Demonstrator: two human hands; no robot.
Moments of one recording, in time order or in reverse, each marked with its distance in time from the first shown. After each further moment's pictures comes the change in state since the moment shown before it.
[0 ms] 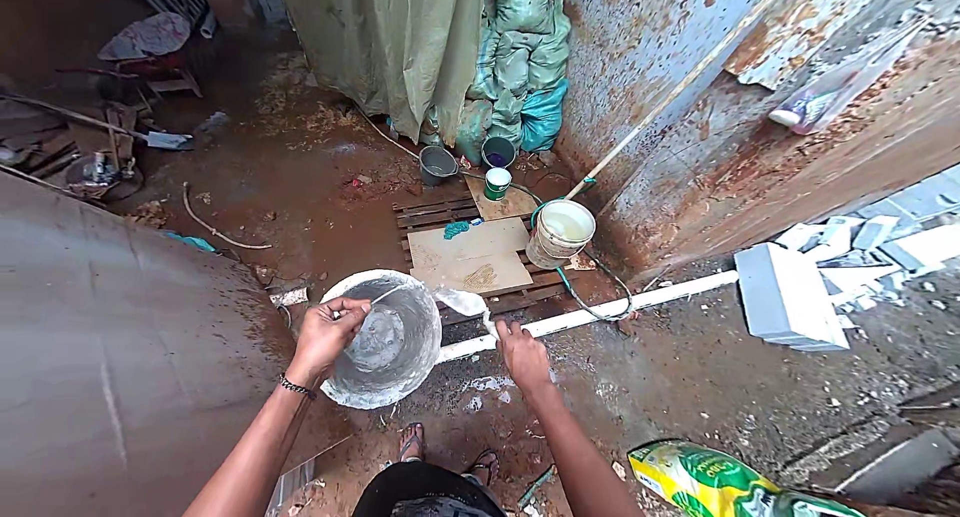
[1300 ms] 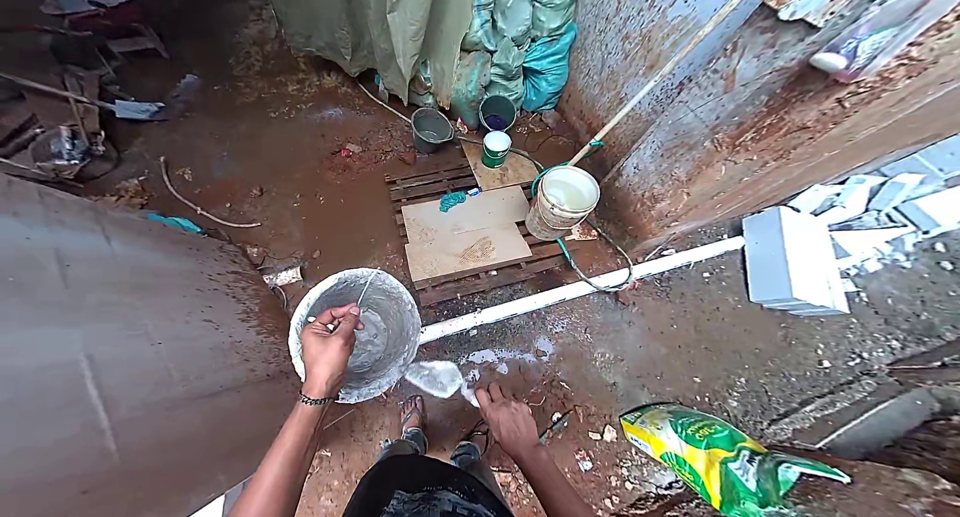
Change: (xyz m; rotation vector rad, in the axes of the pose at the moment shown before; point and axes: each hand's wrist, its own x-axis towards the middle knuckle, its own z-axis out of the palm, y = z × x) left_hand 0.002 -0.063 0.035 -0.052 0.275 -0.024; right_hand -0.091 0.000 0.099 0.020 -0.222 -0.209
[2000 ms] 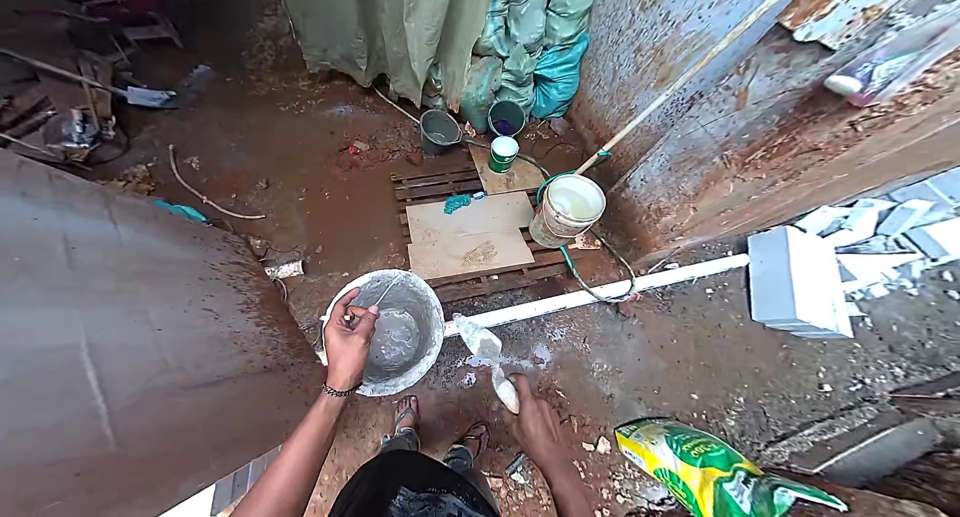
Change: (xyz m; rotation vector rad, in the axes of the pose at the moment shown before) left_hand -0.002 -0.026 0.026 -0.006 -0.016 0.122; right_hand -0.024 0.034 -0.059 0.434 0.033 0.317
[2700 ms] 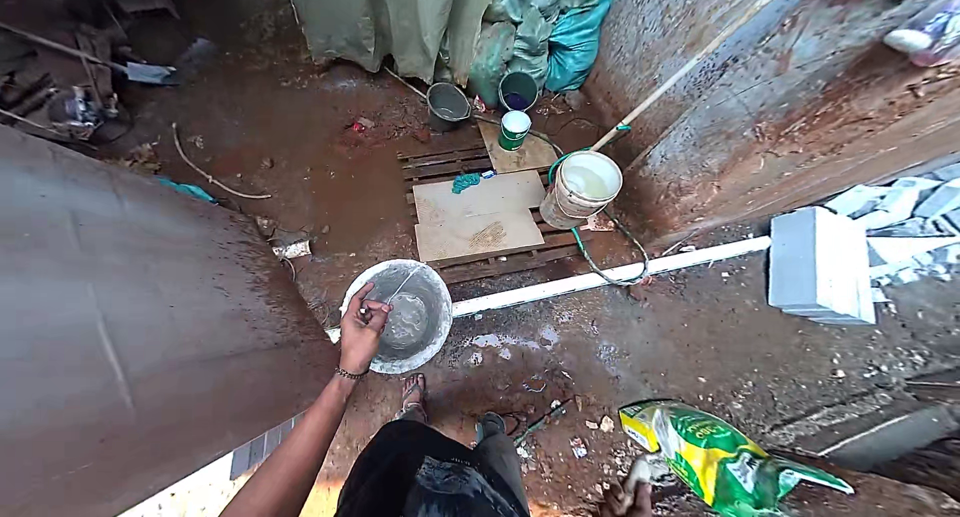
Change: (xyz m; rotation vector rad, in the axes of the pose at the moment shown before) left_hand -0.003 -0.059 -0.025 0.035 -0.140 -0.033; right_hand -0.109 0.200 0.111 1.650 0.578 0.558
